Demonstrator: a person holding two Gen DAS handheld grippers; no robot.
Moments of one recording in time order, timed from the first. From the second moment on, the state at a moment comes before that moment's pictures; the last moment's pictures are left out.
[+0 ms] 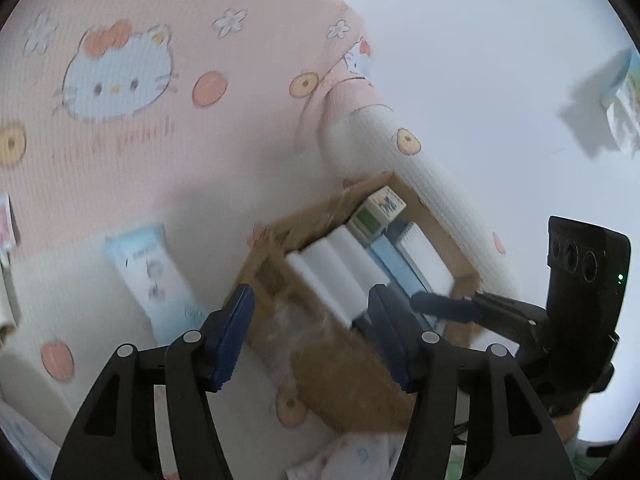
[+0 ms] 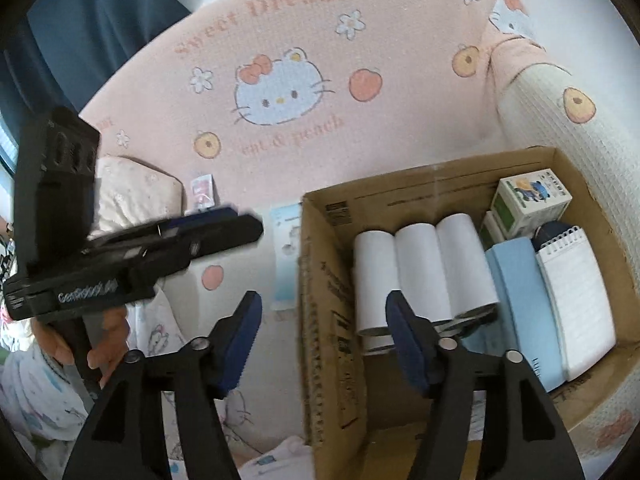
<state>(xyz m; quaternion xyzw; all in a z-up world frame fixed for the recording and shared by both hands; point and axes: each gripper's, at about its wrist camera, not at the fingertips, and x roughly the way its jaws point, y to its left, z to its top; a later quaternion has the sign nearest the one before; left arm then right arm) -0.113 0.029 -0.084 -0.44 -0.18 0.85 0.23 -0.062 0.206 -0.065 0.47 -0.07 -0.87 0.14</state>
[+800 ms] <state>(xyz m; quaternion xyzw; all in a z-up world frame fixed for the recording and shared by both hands) -0.028 -0.066 -0.159 -0.42 -0.12 0.90 0.09 -0.042 0.096 -0.087 0.40 -0.05 -0.91 0.11</state>
